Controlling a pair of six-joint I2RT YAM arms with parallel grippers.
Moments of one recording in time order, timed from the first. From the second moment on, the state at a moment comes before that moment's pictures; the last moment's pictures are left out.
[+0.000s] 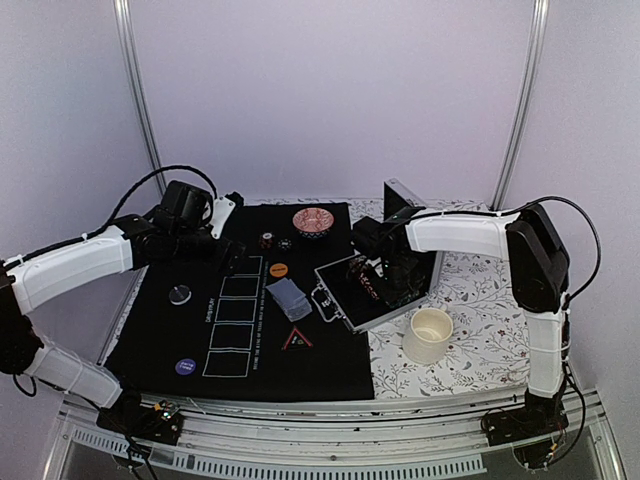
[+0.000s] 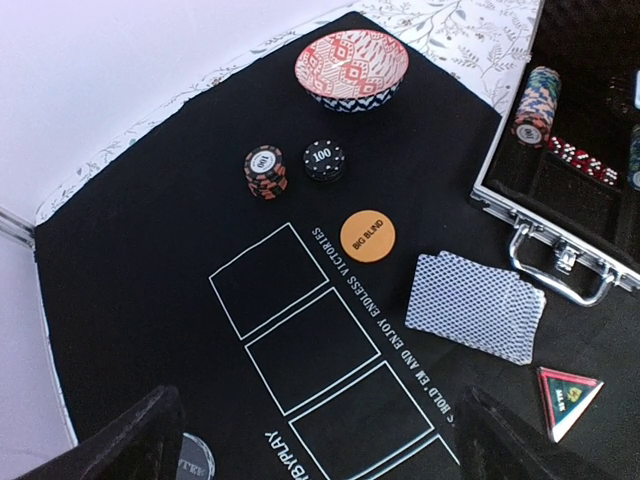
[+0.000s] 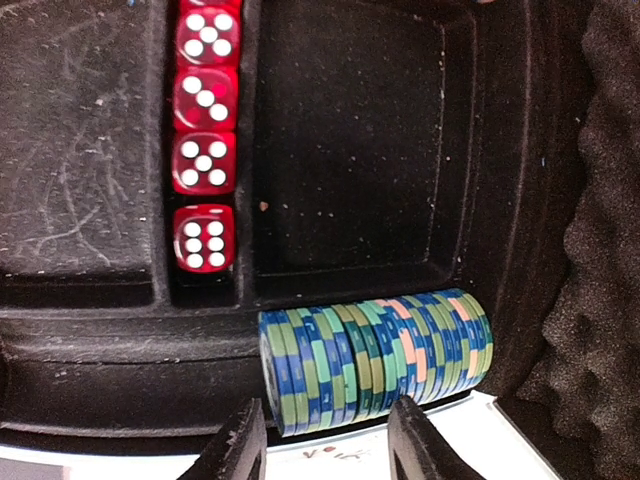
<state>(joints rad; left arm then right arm) -0.56 1.33 1.01 -0.40 -0.17 0.10 0.80 2.09 1.63 -1.05 0.34 0.24</state>
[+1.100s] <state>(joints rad) -0.55 1.34 1.01 -0.40 -0.16 0.11 0.81 2.10 1.63 -1.04 0.30 0.23</state>
